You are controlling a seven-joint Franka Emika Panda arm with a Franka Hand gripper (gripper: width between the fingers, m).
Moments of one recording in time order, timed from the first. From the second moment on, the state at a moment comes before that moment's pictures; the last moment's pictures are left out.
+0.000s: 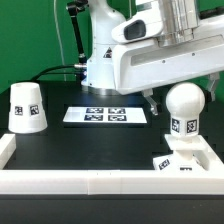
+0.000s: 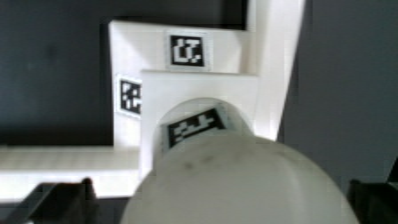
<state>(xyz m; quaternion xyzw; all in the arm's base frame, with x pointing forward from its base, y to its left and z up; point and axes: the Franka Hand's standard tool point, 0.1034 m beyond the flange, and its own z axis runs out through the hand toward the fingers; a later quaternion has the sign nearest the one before) 0.605 0.093 0.117 -0.99 -0.11 -0.04 0.10</state>
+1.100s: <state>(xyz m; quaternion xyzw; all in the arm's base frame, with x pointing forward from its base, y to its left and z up) 0.609 0.097 0.120 -0.86 -0.50 -0.06 0.05</state>
